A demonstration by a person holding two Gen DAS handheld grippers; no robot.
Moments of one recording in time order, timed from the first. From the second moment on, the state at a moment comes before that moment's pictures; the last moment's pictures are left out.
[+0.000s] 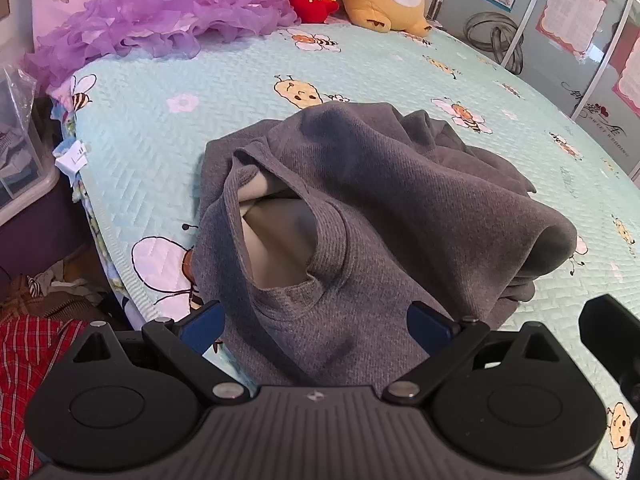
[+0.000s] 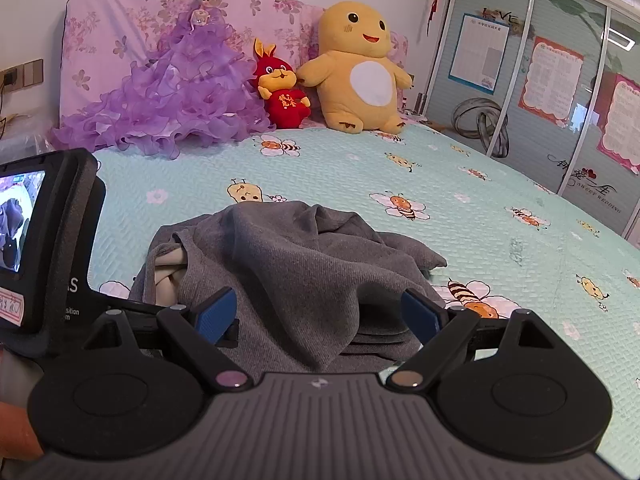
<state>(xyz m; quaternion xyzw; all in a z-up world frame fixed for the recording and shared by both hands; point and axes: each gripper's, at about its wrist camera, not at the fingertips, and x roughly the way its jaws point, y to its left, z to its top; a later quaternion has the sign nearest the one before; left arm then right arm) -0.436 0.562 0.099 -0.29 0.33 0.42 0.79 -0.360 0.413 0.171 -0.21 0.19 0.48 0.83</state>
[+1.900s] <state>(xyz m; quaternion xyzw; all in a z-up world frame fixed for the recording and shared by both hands) -0.456 0.626 0.078 -0.47 0.18 0.31 0.81 -0.226 0.448 0.105 -0.03 0.35 0.51 0.79</state>
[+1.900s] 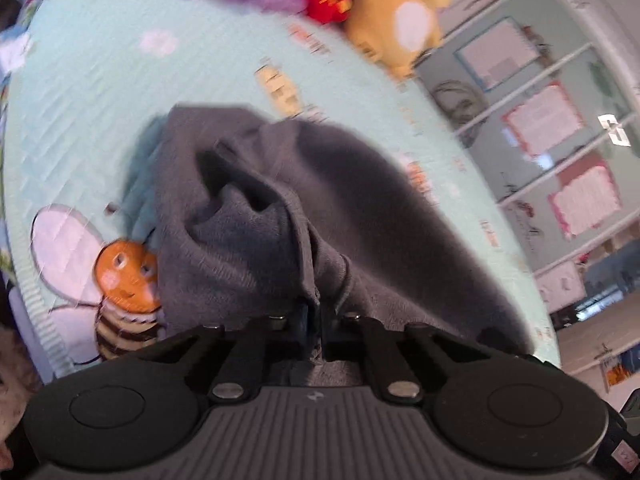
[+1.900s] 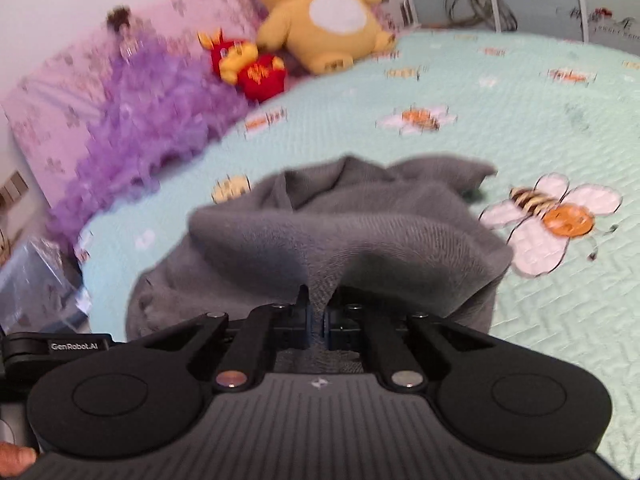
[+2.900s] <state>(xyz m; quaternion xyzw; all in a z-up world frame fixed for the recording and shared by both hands) -0.315 0.380 0.358 -0.20 0.05 -0.03 0.98 -0.218 0.116 0.365 0.03 0.03 0.35 0.94</state>
